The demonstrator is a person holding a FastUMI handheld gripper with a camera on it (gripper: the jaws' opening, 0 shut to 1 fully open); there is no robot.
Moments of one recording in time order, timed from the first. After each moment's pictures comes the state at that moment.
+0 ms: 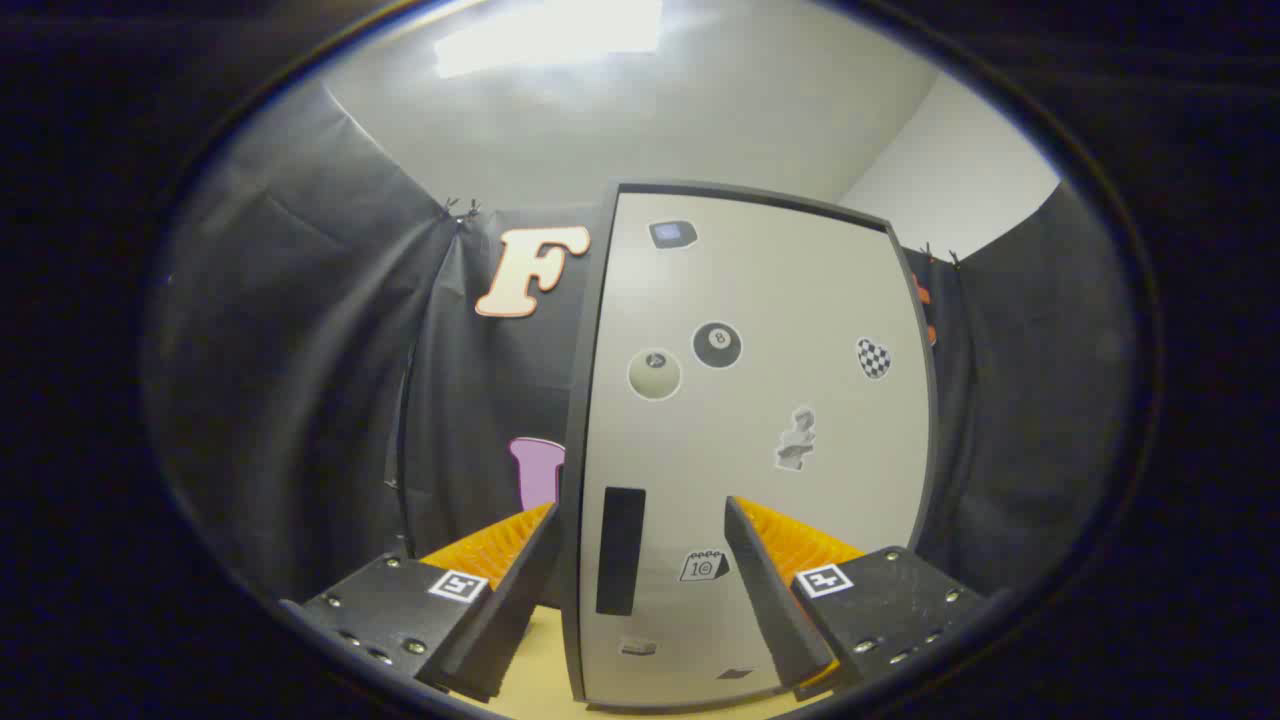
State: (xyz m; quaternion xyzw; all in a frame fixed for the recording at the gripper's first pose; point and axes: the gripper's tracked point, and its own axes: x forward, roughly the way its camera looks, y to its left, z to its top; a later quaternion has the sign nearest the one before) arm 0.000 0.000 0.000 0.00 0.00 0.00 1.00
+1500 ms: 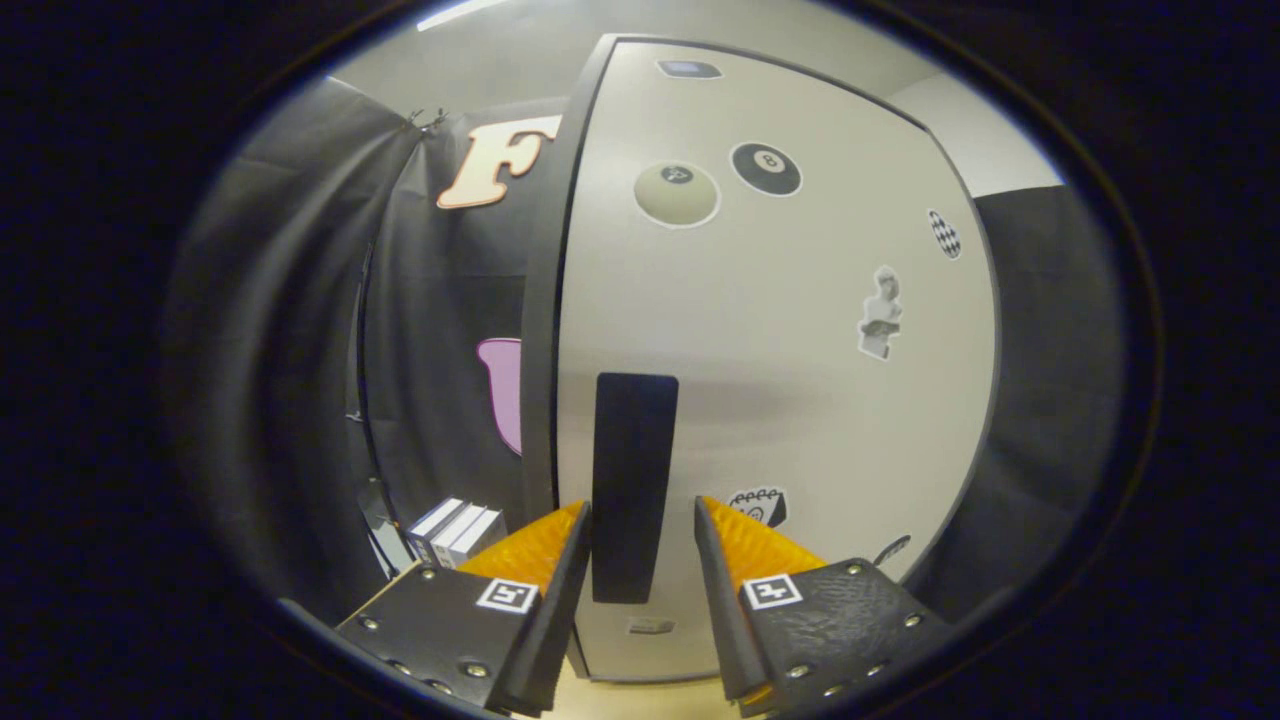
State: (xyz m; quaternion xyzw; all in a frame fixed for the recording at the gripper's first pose) arm 0.073 0.014 -0.093 -0.01 0.14 -0.03 0.99
